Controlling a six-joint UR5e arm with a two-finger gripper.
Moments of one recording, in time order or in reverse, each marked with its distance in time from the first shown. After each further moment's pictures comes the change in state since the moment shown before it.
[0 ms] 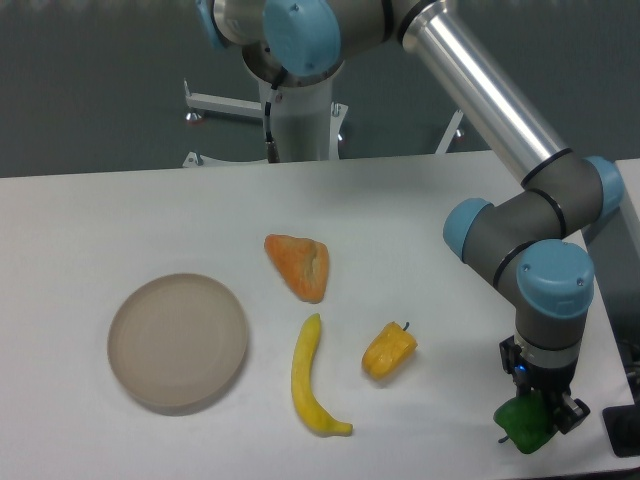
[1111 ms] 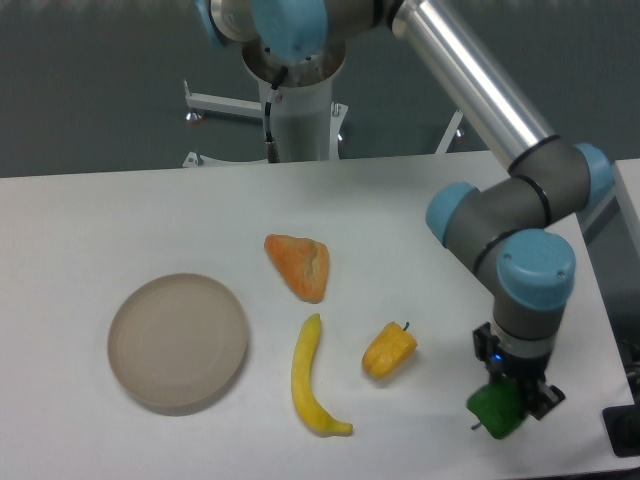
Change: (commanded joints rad) arm -0.070 0.251 -0.268 -0.117 -0.043 -0.308
